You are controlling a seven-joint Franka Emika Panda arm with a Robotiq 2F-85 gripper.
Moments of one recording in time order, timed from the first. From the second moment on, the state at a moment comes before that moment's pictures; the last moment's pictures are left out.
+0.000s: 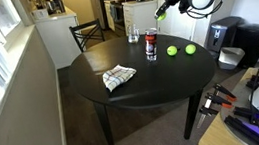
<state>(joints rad) -0.21 -0.05 0.02 -2.45 -0.64 3.22 0.23</state>
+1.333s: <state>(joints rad) -0.04 0.17 0.01 -2.35 -0.27 3.39 0.02</state>
